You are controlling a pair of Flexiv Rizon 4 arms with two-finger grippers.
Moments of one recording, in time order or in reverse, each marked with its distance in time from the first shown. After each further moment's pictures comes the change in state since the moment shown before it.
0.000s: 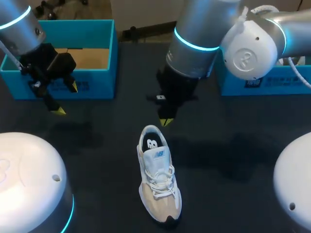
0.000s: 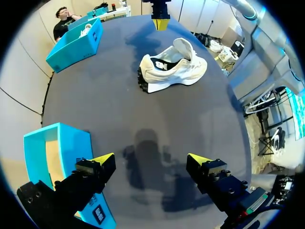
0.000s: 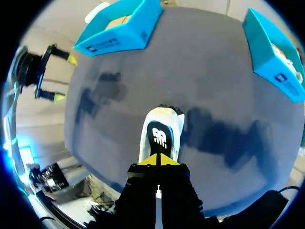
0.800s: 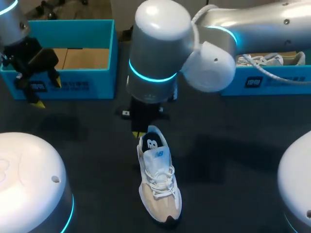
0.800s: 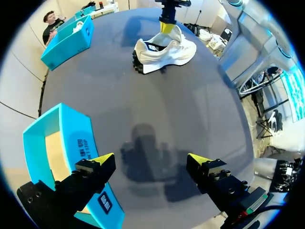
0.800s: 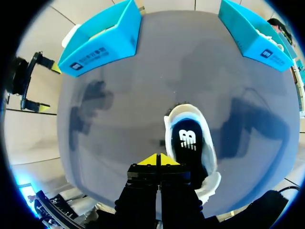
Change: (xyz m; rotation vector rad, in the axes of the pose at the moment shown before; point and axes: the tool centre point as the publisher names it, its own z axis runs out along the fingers) left arm -0.015 0.059 -0.017 -0.061 0.045 0.098; right arm 0.064 0.000 0.049 -0.133 -0.094 0.224
